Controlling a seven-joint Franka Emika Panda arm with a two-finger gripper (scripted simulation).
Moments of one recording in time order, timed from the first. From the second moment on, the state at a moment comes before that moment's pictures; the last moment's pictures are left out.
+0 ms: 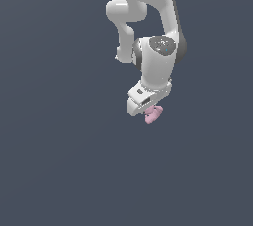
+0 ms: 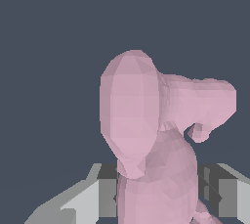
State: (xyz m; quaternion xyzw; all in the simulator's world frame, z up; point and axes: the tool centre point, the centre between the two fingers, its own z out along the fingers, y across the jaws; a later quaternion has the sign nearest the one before) arm -0.010 0.091 0.154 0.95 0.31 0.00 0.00
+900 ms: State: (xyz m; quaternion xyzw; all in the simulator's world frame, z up) arm 0.031 0.226 0.243 0.95 0.31 0.00 0.00
